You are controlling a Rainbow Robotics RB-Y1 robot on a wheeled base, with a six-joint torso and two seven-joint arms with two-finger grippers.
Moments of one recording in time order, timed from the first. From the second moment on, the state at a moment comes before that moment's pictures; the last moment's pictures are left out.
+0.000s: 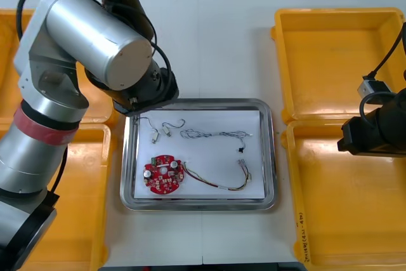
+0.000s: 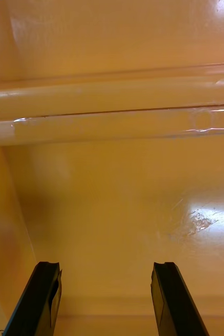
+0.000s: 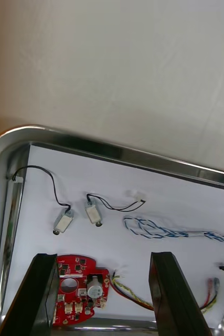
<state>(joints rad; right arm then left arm) -0.27 -0.70 -0.03 -2.14 -0.80 1.92 1.08 -0.71 0.36 -0.31 -1.91 0.49 1.91 -0.60</state>
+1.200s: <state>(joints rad) -0.27 -0.70 -0.03 -2.14 -0.80 1.92 1.08 -0.75 0.84 -0.08 -1.81 0.88 1.91 -1.00</state>
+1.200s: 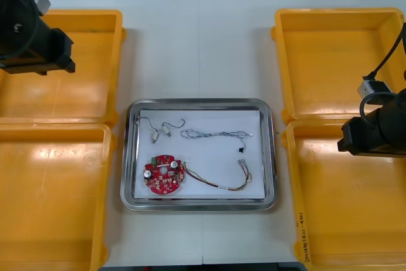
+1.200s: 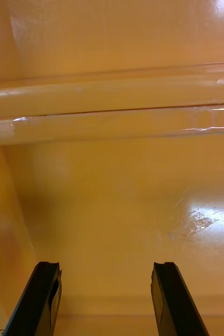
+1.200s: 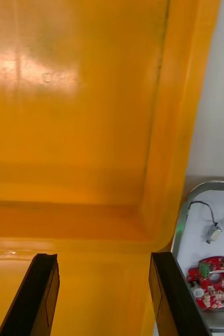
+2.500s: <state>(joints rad) -0.32 -0.71 -0.05 -2.14 -0.90 1.92 1.36 -0.20 0.92 0.29 -2.09 0.96 1.91 -1.43</state>
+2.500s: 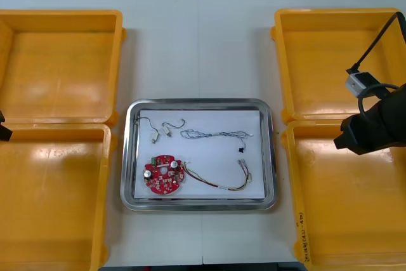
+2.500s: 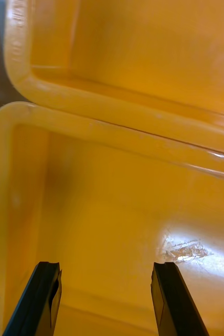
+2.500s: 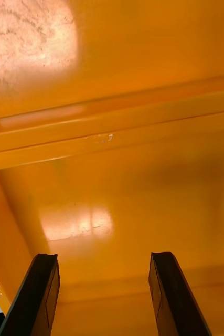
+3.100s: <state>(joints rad) -0.48 -0.68 0.18 -2.14 -0.90 1.92 1.75 -0.11 0.80 0.37 -2.16 0.93 1.91 -1.43</state>
